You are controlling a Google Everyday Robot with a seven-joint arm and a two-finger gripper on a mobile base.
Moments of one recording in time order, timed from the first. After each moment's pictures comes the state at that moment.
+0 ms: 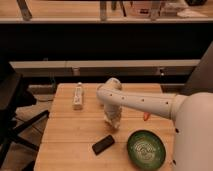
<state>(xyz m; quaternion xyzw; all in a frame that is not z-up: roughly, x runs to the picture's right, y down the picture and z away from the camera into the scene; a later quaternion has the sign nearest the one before) 0.057 0.185 0.820 -0.23 -0.31 -0.83 0.41</state>
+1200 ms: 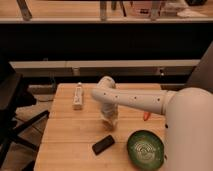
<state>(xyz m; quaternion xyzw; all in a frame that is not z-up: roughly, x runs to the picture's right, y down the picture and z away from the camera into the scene) 0.043 0.174 0.826 -0.23 -0.31 -0.86 0.33</state>
